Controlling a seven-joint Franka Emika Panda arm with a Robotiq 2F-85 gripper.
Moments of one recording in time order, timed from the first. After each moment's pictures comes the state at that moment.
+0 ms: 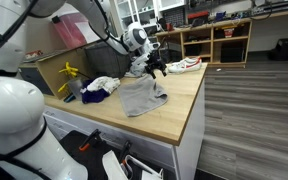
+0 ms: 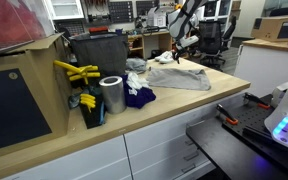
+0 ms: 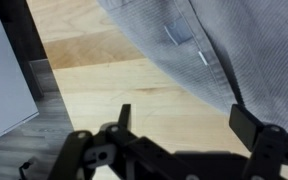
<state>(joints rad) 0.19 0.60 -0.24 -1.79 -0.28 2.37 0.38</state>
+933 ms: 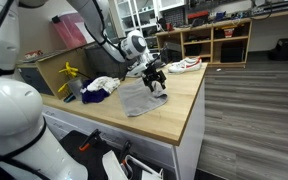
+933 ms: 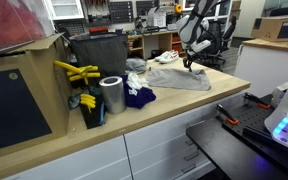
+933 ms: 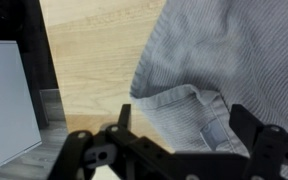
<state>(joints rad) 0.14 0.50 -0.22 -2.03 -0.36 2.37 0.38</state>
